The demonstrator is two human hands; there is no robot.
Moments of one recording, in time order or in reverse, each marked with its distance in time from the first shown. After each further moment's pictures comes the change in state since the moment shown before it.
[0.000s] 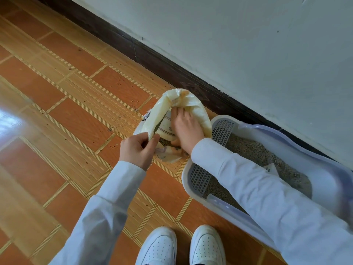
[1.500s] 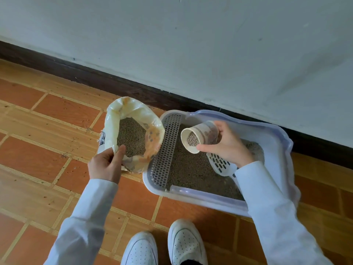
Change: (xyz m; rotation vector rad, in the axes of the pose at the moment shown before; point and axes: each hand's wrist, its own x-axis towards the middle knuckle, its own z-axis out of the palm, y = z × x) left_hand -0.026 0.024 0.040 -0.086 0.018 -0.128; right_hand -0.193 0.152 -0.006 1.135 -0.036 0.761
